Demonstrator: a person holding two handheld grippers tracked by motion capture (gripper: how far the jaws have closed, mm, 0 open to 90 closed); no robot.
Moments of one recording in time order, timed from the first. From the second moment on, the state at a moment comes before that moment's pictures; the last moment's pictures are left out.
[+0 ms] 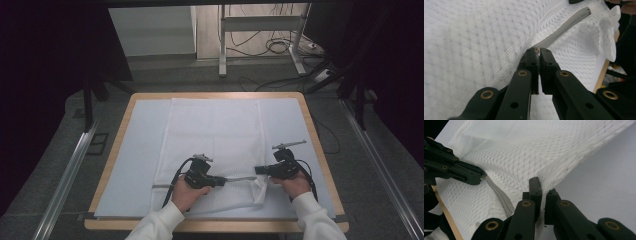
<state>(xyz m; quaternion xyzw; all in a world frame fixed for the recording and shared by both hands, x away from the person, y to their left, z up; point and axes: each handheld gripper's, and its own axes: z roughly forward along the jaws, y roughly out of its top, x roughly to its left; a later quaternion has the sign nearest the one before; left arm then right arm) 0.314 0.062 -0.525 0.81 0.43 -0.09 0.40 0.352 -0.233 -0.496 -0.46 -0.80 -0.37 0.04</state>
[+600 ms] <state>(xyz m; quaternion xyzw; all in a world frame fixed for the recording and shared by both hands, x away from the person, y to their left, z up) 0.312 0.074 -0.526 0.80 0.43 -0.09 0.40 0.351 -0.232 -0.496 -0.46 -0.81 -0.37 0.03</state>
